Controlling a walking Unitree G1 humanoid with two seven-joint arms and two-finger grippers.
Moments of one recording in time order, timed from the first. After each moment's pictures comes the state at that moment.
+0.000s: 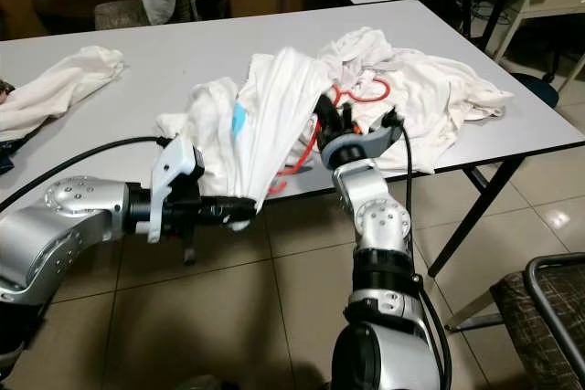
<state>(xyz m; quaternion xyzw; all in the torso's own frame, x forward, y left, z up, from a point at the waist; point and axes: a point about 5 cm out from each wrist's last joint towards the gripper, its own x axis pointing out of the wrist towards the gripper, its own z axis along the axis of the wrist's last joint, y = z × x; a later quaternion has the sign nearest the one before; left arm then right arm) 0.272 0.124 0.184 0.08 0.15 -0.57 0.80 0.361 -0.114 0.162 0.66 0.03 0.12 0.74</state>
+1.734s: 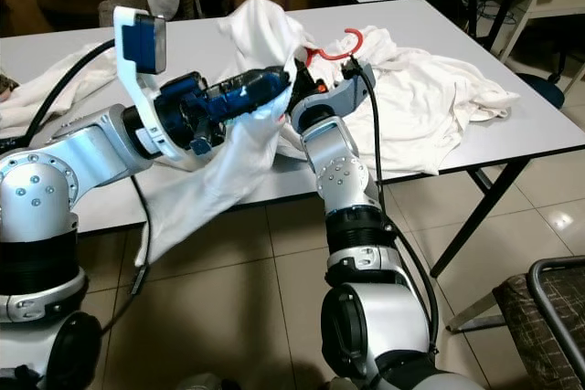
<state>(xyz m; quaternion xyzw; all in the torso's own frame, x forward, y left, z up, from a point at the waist) 0.288 0.092 0.272 -0.19 0.02 -0.59 0.79 0.384 -0.067 0.203 0.51 0.03 0.15 0.85</state>
